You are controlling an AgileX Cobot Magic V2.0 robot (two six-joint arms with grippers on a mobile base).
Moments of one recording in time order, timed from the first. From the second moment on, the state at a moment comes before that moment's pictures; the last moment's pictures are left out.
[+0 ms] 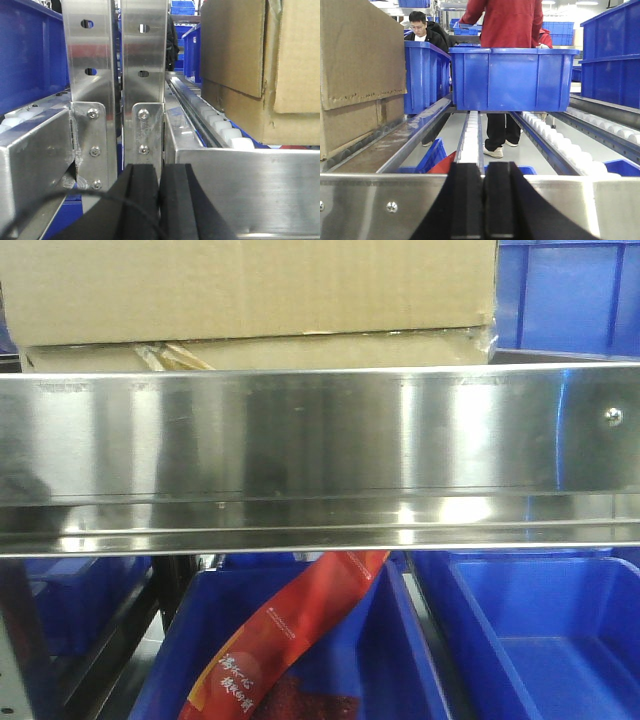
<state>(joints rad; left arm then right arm) 0.05 0.00 0.00 -0.03 0.08 0.03 0.05 0.00 0.00 0.10 0.01 -0.08</state>
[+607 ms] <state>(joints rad) 0.05 0.00 0.00 -0.03 0.08 0.03 0.05 0.00 0.00 0.10 0.00 -0.08</state>
